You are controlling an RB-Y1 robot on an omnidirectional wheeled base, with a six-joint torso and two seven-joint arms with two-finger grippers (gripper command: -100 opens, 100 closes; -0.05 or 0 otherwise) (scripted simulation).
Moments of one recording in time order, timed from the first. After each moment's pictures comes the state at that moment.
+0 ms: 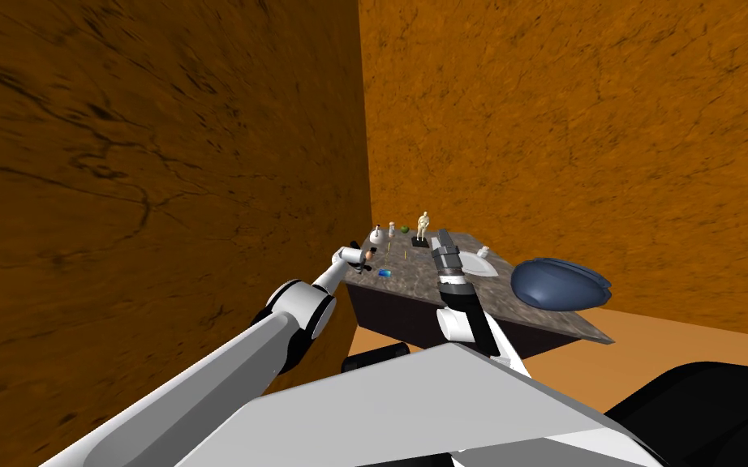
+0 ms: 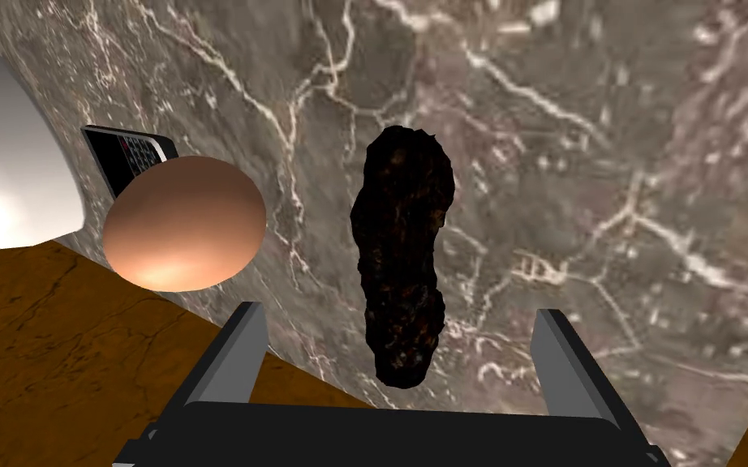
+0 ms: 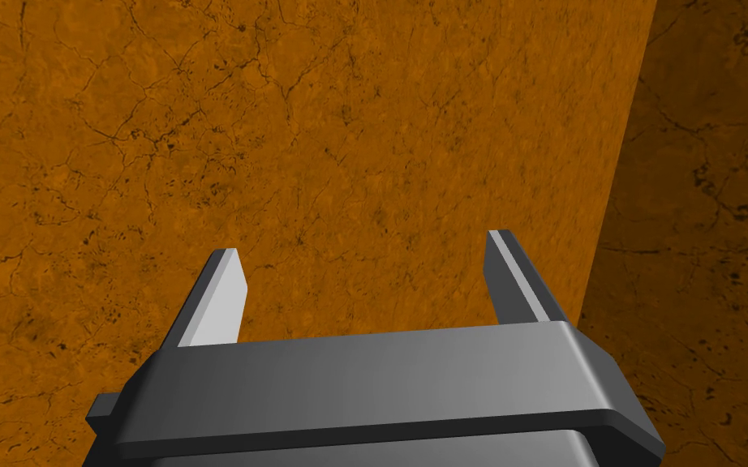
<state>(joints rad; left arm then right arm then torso) -1.08 -0.02 -0.19 -0.50 0.25 0.95 -0.05 0.47 0.03 -0.07 -2.28 0.11 -0.44 0.09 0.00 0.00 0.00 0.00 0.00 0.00</state>
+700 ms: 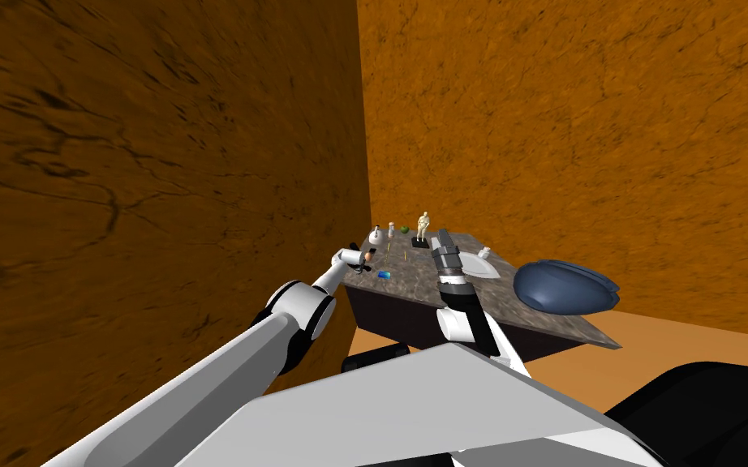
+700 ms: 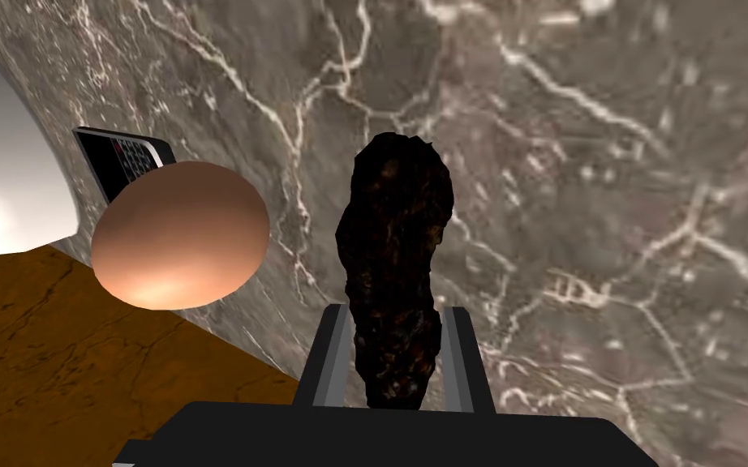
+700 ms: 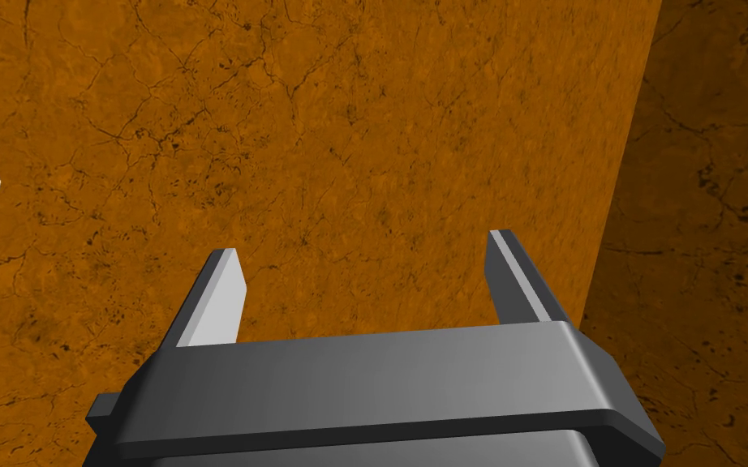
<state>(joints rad) -1.07 -0.02 -0.19 -0.48 0.25 0.91 -0.05 0.47 0.03 -0.07 -2.28 0.11 -0.44 0.09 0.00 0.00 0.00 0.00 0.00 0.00</state>
